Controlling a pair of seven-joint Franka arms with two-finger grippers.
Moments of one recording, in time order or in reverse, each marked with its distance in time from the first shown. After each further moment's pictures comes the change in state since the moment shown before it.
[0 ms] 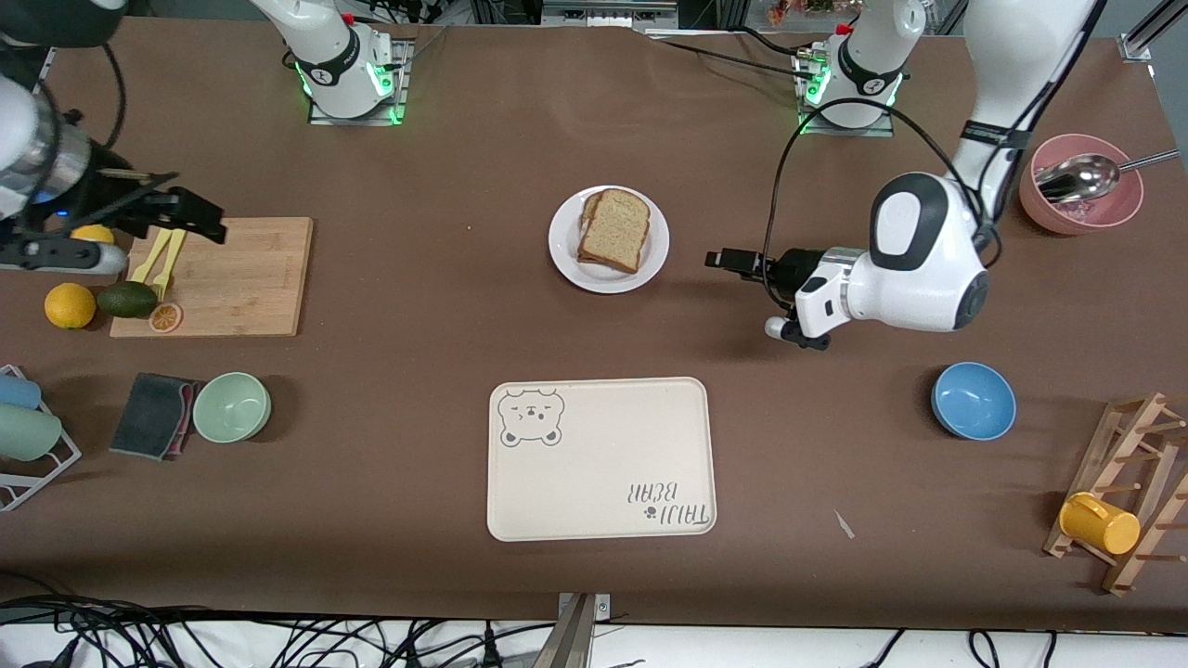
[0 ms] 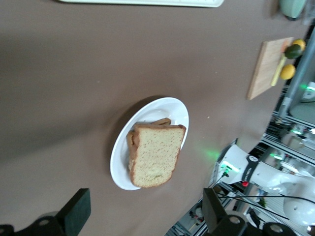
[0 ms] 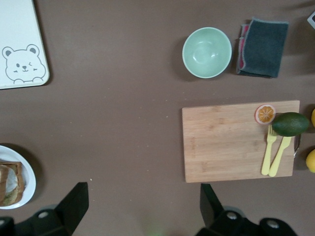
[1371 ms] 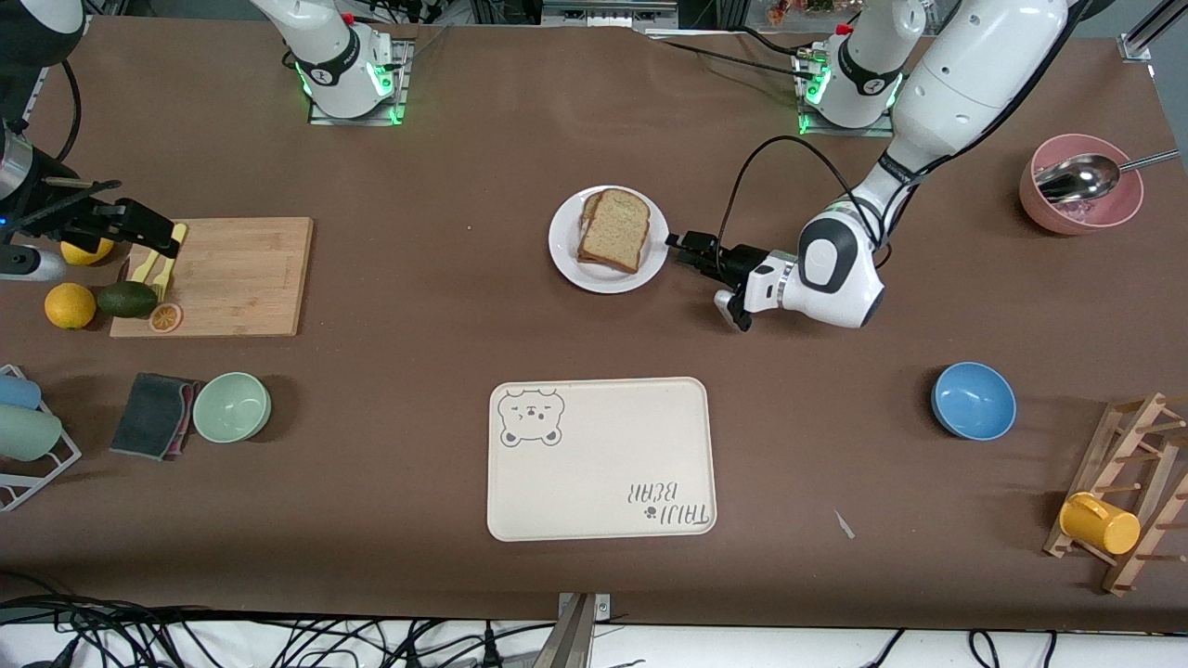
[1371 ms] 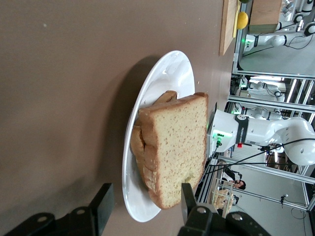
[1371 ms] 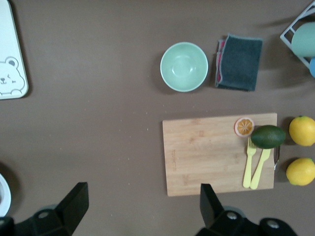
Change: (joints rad) left arm -0.038 0.270 -0.042 -0.106 -0.253 0.091 0.609; right arm -0.001 -0.019 -0.037 -0.047 -0.041 0.054 -0.041
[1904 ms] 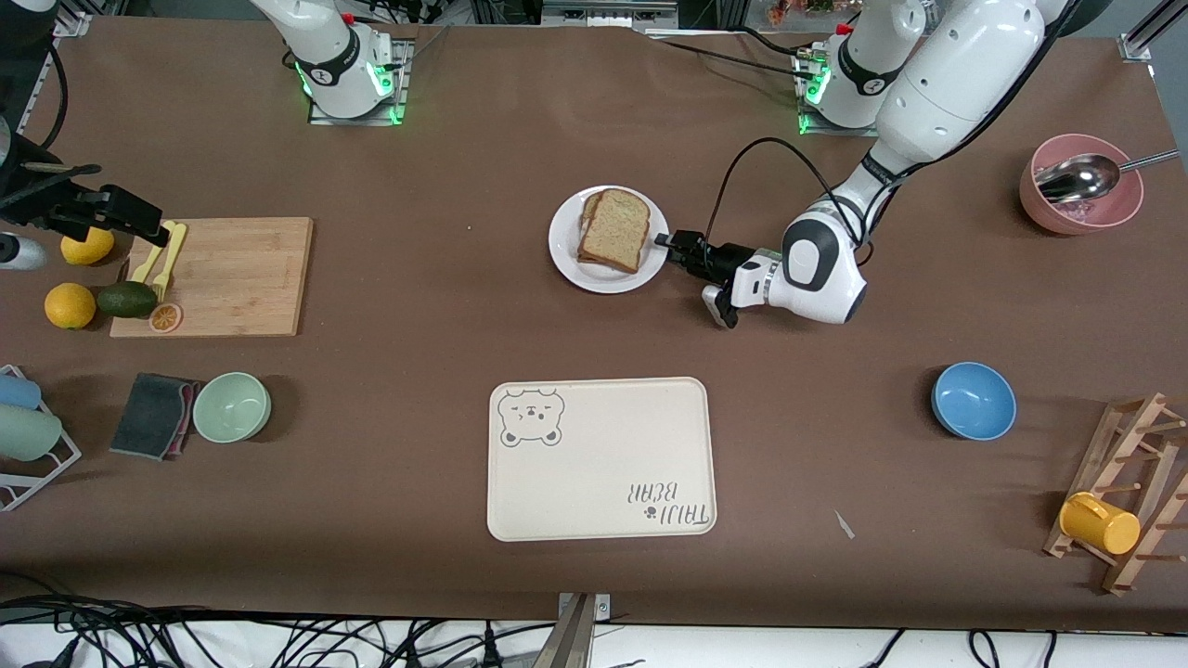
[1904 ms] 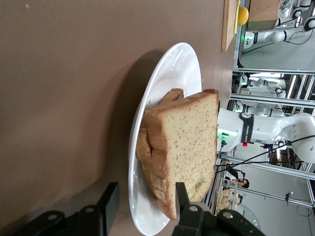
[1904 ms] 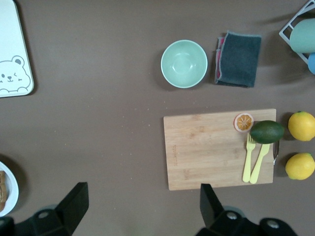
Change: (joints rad) left arm -0.031 0.032 -0.001 0.000 -0.023 0.039 0.047; right arm 0.003 0.003 -0.016 0.045 0.016 -0.043 -0.006
